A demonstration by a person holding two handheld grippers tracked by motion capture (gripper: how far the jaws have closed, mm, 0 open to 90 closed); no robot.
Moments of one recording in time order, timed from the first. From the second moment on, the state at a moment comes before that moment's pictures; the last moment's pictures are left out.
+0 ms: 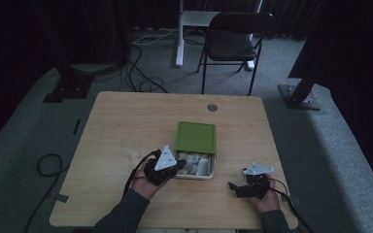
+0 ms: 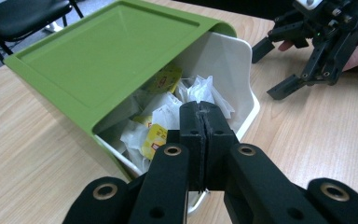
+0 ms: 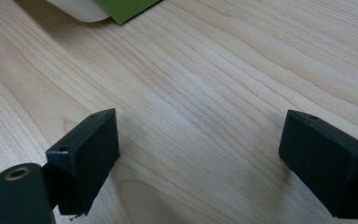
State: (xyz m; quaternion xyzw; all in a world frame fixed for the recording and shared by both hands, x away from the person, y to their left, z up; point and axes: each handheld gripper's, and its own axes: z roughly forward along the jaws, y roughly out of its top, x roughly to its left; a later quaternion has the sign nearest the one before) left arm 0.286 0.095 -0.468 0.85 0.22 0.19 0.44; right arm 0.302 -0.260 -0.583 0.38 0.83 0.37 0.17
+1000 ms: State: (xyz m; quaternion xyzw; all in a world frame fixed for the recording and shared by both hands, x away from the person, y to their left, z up) left arm 0.293 0.144 -0.447 0.83 0.25 0.21 0.45; right arm 0.302 -0.260 -0.583 0.38 0.83 0.37 0.17
